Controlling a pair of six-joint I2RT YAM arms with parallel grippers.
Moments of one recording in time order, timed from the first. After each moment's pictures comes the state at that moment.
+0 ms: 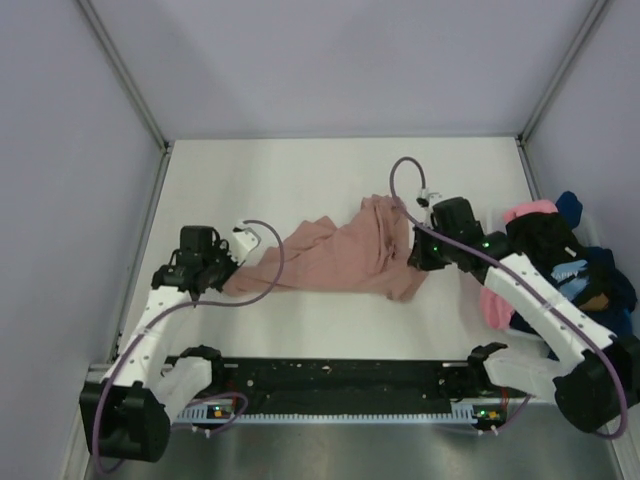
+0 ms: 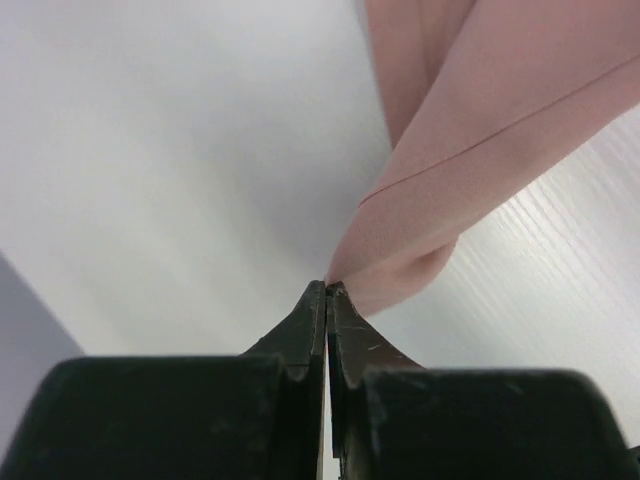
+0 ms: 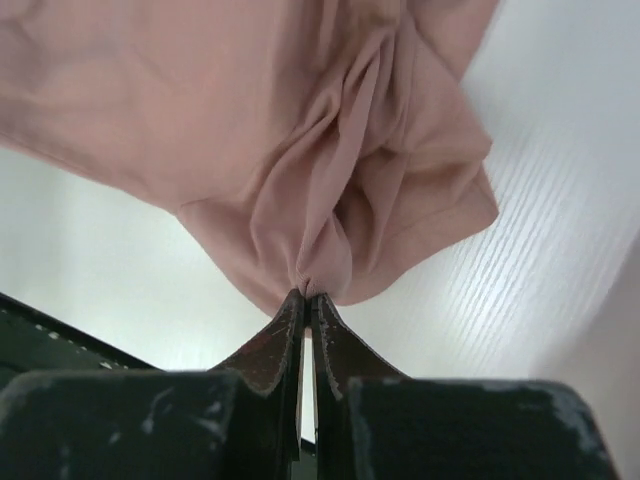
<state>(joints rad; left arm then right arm) -0.09 0.97 0.64 -0.61 0.14 0.68 0.45 1.14 0.87 -0.65 -0.11 0.31</state>
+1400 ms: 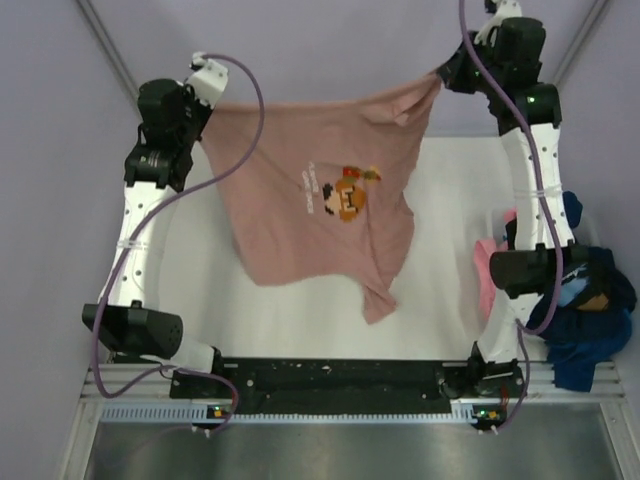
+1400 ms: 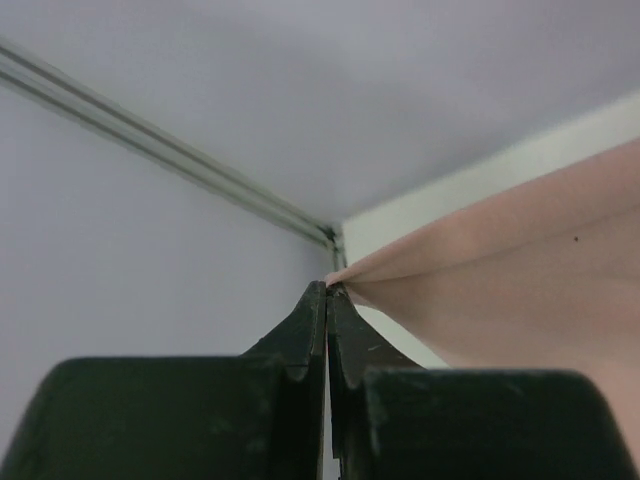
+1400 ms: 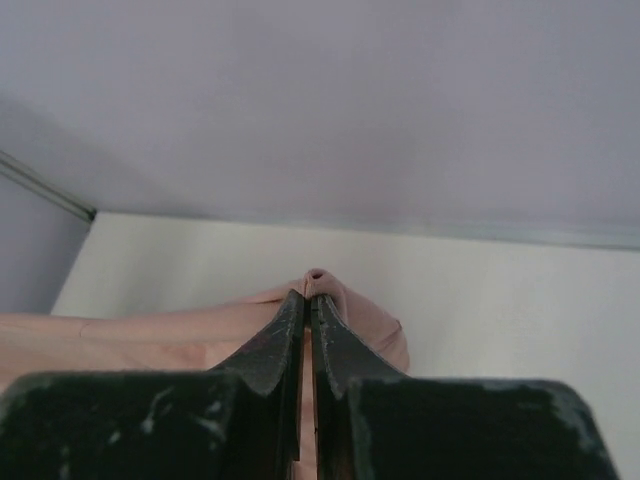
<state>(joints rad) -0.09 1.45 1.72 -0.50 -0.11 0.60 0.15 1.87 2.38 -0.78 -0.15 0.25</state>
